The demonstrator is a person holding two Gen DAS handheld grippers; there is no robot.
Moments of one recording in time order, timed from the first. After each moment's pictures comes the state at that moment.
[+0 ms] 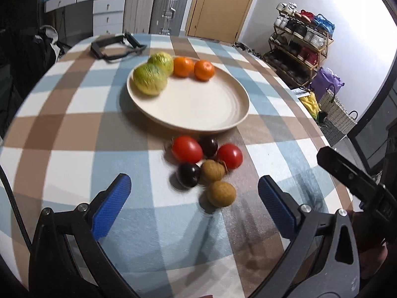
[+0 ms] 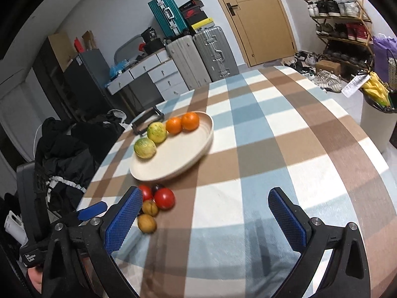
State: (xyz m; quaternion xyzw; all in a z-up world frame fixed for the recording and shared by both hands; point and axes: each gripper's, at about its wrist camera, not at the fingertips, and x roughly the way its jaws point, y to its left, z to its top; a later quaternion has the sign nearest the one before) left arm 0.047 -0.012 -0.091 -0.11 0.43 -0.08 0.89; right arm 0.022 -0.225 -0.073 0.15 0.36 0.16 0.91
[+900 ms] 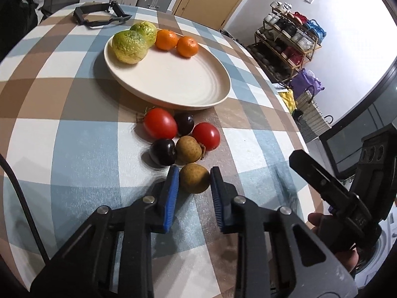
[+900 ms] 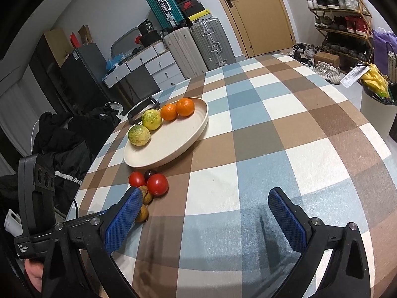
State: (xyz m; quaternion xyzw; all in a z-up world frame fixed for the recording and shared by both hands) left arm 0.061 -0.007 -0.109 -0.19 0.47 -0.15 0.85; right arm 0.021 -0.223 -0.086 0.15 0.39 0.16 0.90
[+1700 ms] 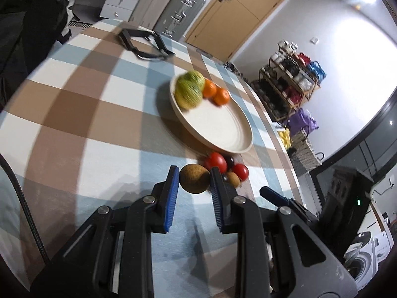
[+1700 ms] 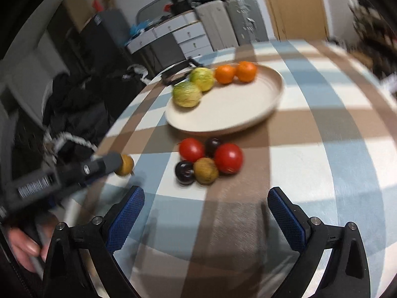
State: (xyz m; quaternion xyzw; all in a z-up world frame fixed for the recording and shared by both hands) left arm 0.035 0.109 -0.084 -0.27 0.39 -0.12 0.87; right arm 0.023 -0.115 -0.096 0.07 0.43 0.23 0.87
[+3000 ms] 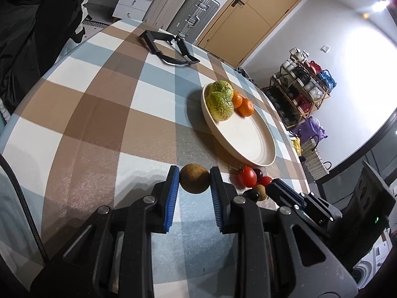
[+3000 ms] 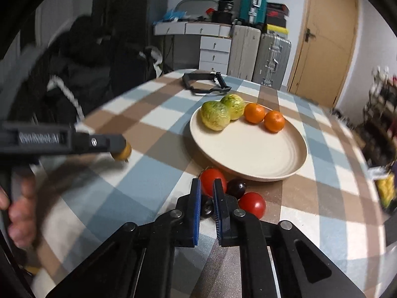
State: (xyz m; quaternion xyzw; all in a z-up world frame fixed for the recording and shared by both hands) left arm 0.052 0.135 -0.104 -0.28 0.39 -0.09 0.87; right arm 0.023 -0.058 -0.083 -0.11 0.36 0.23 0.90
